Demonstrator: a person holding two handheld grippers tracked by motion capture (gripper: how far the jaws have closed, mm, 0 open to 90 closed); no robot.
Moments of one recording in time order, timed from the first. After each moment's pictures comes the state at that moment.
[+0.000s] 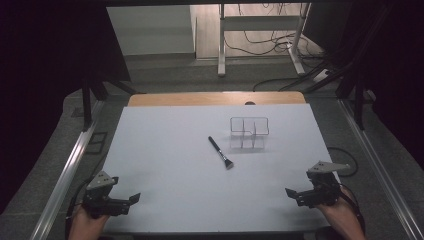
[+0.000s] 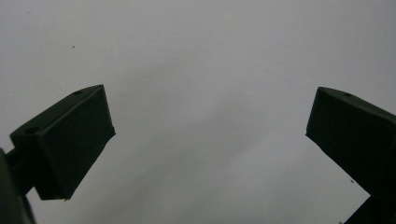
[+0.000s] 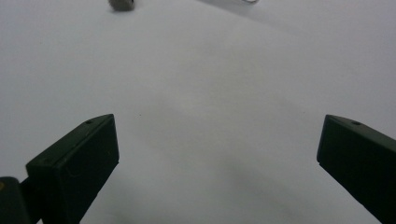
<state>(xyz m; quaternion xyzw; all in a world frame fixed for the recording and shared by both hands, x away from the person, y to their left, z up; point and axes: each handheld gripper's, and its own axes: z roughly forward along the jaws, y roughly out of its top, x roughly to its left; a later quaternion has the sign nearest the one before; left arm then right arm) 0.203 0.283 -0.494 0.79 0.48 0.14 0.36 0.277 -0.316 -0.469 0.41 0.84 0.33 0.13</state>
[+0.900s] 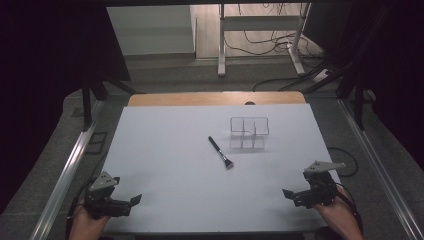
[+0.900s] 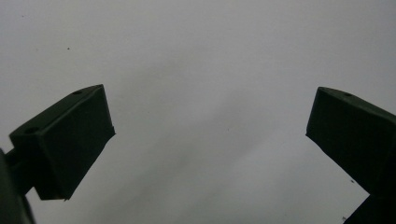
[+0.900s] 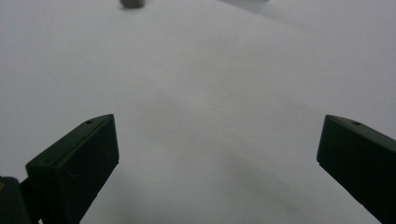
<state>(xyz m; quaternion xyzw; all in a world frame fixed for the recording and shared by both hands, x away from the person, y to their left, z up) 0.203 0.279 -0.495 0.80 0.47 0.15 0.35 0.278 -0.308 -0.469 0.41 0.84 0.33 0.12</state>
